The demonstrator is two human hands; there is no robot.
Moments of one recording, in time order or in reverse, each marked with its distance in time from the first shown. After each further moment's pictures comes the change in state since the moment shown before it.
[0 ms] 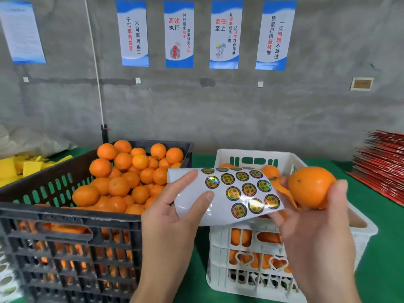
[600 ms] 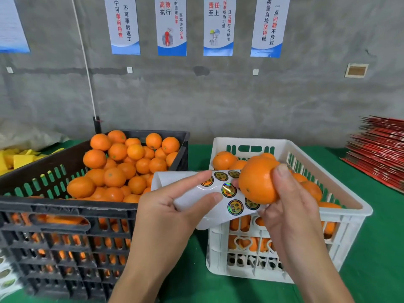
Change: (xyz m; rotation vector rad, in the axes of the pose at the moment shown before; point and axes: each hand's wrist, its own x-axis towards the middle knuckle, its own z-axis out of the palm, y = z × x) left_hand -0.003 0.017 -0.014 0.185 -0.238 0.048; right_hand -0.017 0.010 0.016 -0.403 -0.284 -0.053
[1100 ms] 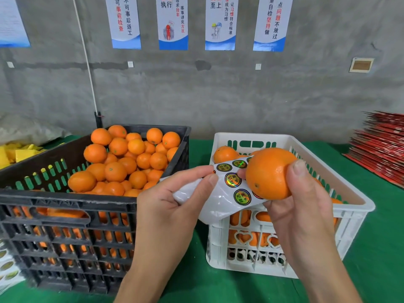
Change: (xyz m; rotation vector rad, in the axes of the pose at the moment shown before) left_hand -0.003 0.001 0.008 0.001 0.124 0.049; right_hand -0.003 -0.004 -0.004 0.023 0.026 -0.076
